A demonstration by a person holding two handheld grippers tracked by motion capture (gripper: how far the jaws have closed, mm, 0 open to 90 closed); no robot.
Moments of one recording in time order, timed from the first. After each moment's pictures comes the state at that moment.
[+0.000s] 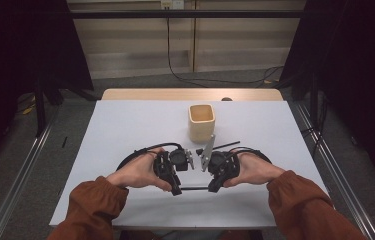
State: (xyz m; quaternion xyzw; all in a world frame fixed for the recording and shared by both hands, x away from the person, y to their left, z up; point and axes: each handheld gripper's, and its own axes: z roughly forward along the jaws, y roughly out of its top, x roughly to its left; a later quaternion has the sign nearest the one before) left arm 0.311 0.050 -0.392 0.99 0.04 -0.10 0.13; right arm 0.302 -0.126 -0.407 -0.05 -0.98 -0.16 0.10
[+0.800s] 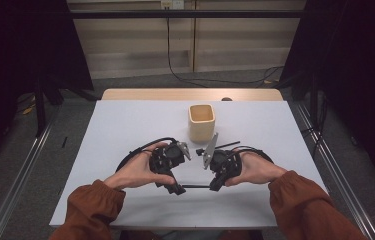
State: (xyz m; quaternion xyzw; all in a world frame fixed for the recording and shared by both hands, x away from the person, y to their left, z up) left arm 0.322 0.065 -0.392 0.97 0.10 -0.07 0.21; right arm 0.304 -0.133 -0.406 -0.07 -0.98 -0.17 0.10
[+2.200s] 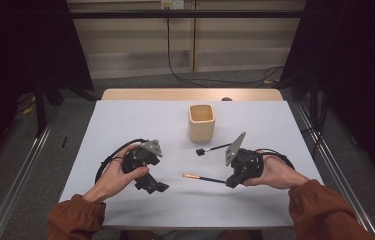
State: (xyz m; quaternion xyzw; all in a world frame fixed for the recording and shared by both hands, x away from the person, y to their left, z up) left arm 0.312 0.130 -0.396 0.94 0.15 -0.03 0.30; right arm 0.295 -0.187 -0.409 -0.14 -0.97 -0.21 0.06
